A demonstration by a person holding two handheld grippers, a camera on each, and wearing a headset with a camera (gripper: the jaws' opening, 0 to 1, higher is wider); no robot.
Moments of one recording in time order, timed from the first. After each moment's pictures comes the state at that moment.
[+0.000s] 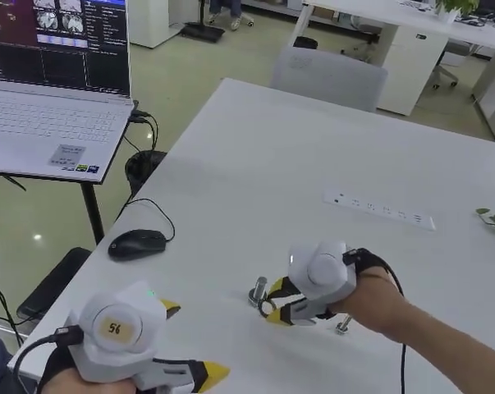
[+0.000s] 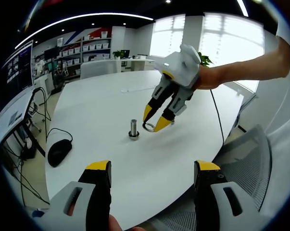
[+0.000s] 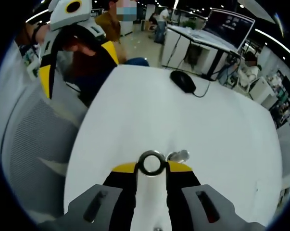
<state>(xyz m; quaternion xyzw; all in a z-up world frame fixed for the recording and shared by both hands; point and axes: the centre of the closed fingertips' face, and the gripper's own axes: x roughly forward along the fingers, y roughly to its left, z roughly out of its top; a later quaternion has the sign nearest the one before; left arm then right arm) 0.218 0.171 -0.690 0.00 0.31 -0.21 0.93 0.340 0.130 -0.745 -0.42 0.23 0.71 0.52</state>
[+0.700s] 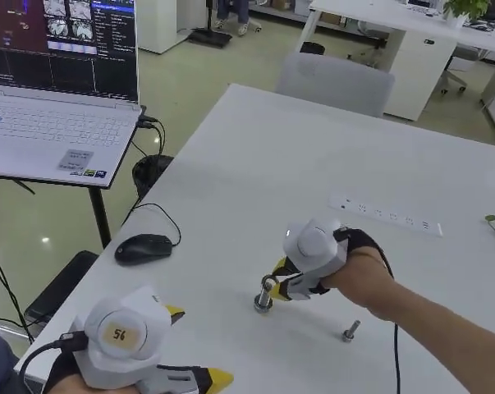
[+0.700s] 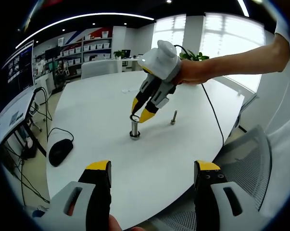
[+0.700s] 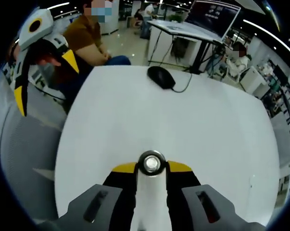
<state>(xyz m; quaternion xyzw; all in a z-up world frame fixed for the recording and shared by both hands) 0.217 0.174 -0.688 0.00 0.31 -0.21 0.93 0.380 0.157 -0.748 -0.42 0.26 0.67 0.55</state>
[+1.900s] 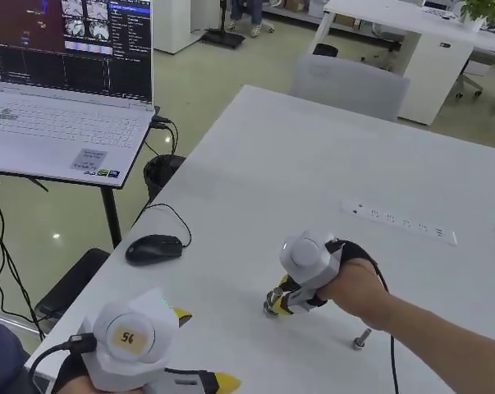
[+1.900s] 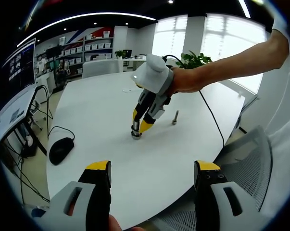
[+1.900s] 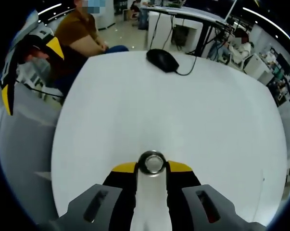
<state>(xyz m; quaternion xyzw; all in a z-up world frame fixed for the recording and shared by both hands) 0.218 0.178 -0.691 0.00 0.31 -0.20 0.93 0.381 0.157 -0.793 -0.43 0.31 0.66 0.54</state>
